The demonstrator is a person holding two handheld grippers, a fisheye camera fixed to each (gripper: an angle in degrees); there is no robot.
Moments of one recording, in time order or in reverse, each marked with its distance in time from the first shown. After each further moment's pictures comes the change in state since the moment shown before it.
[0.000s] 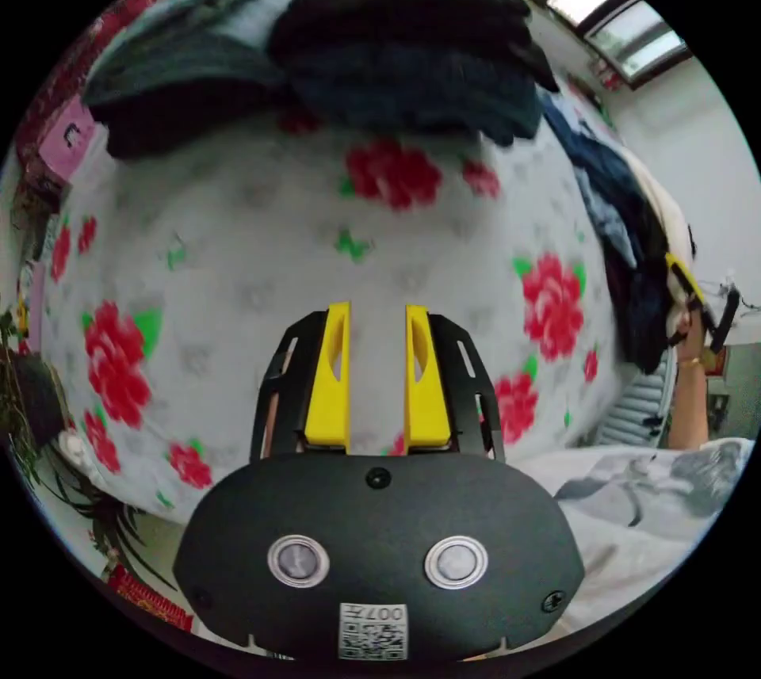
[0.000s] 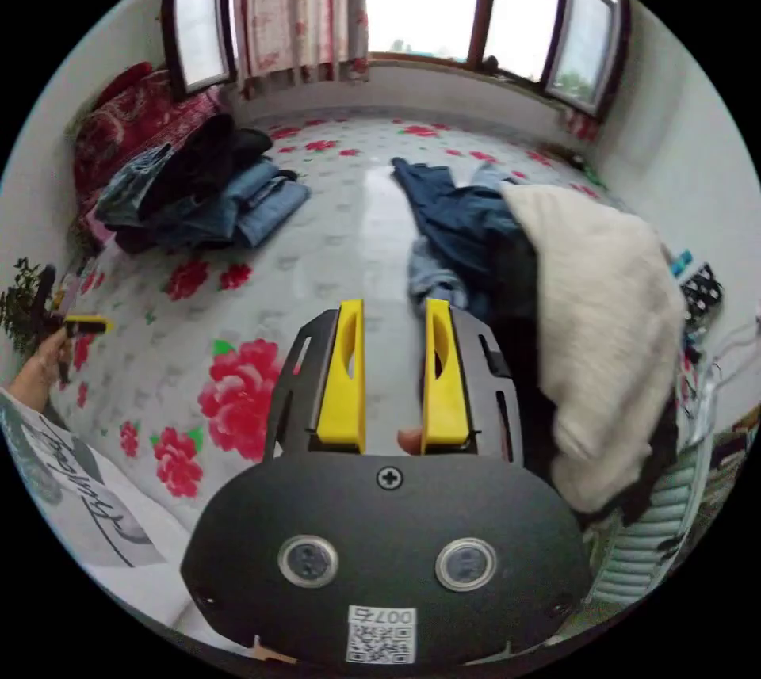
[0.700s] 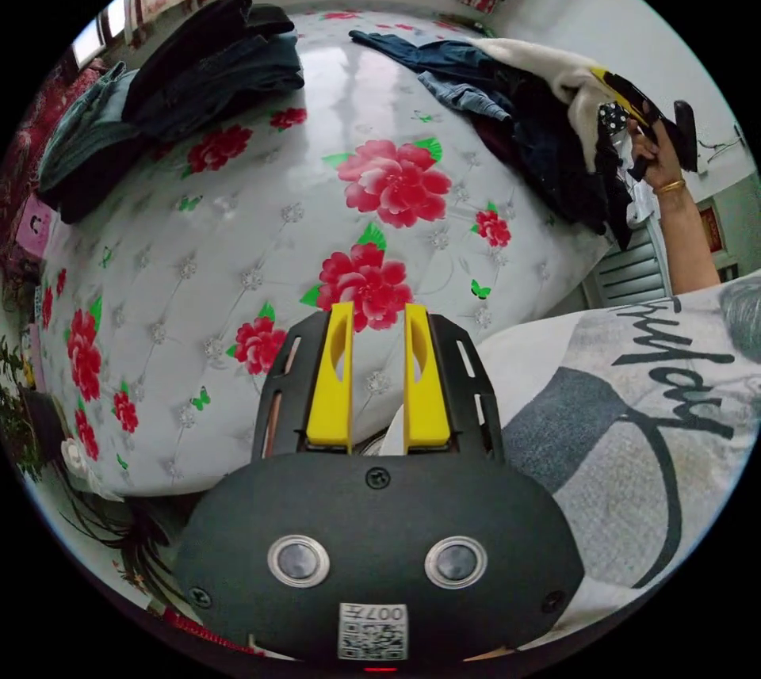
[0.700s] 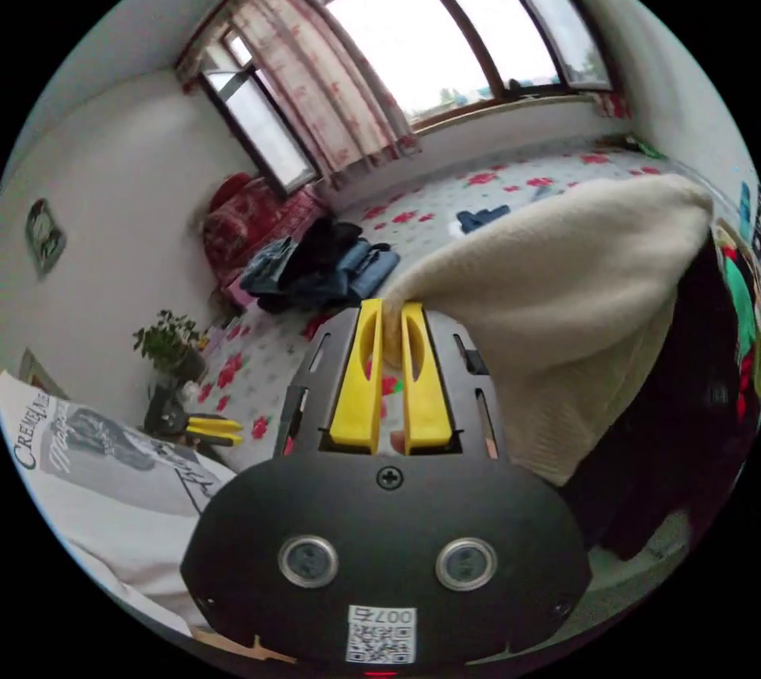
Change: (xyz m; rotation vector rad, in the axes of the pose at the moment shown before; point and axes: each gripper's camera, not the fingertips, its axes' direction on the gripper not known) left arm 0.187 0.175 -0.038 0.114 -0.004 0.306; right arm 0.081 0.052 -0.122 0.163 -0.646 0.009
